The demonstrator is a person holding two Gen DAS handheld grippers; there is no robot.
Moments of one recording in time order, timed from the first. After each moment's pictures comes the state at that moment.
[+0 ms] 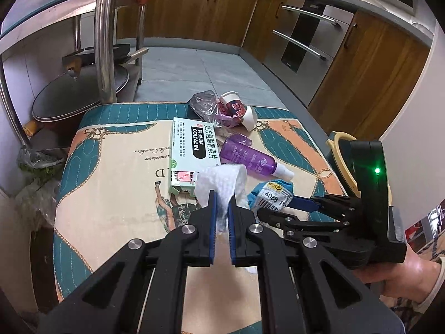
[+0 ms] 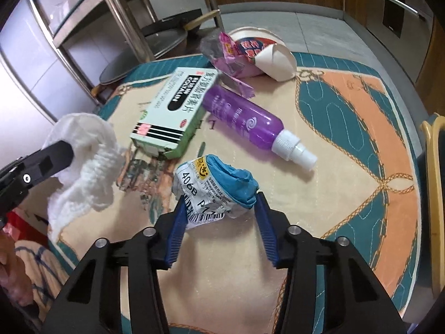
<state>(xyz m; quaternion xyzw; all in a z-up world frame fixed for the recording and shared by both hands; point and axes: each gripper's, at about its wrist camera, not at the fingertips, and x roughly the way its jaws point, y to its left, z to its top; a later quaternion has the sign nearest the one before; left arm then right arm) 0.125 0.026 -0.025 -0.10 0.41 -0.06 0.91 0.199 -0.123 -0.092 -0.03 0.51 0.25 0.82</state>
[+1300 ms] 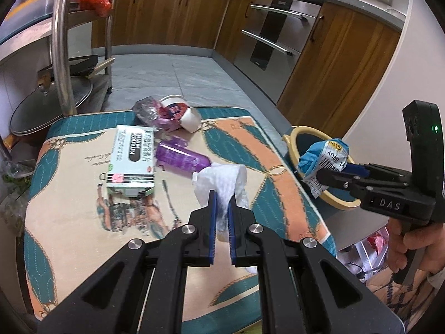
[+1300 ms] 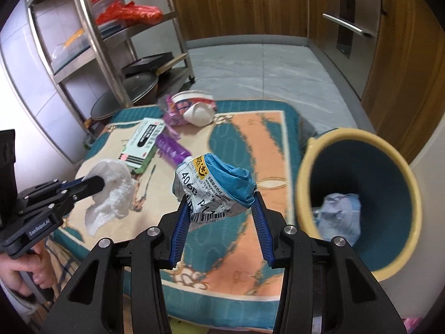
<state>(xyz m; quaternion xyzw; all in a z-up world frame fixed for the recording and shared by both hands) 0.115 -0.053 -0.005 -0.09 0.39 -0.12 0.91 0.164 -0.255 0.005 -0.02 0.44 0.20 0.88</state>
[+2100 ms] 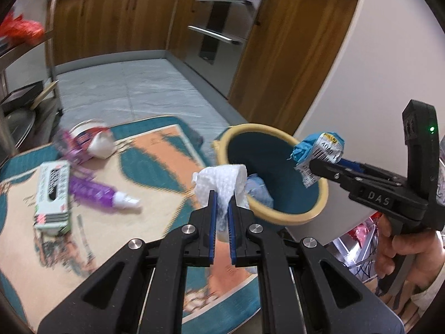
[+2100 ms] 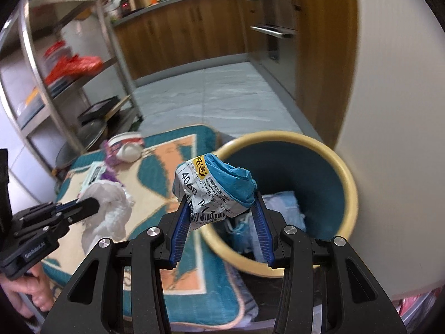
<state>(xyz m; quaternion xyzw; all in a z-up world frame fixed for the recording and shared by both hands) 0.151 -0.177 0.014 -0.05 0.39 -0.21 0.90 0.154 -0.377 0.020 0.05 0.39 0.07 0.92</state>
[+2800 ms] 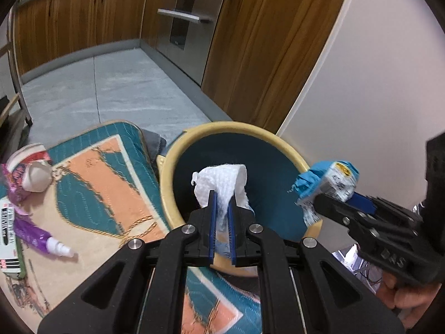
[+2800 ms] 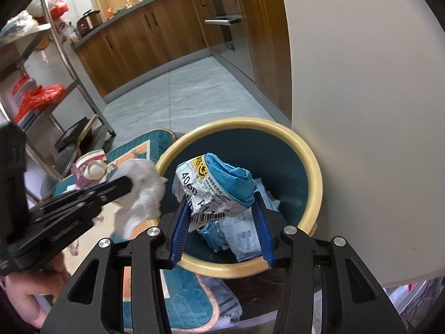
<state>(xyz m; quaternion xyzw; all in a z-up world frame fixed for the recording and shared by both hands) 0.230 -0.279 -0.012 -0.02 0.43 -0.25 0.87 0.161 -0.434 -0.005 0.12 0.41 0.01 0.90</state>
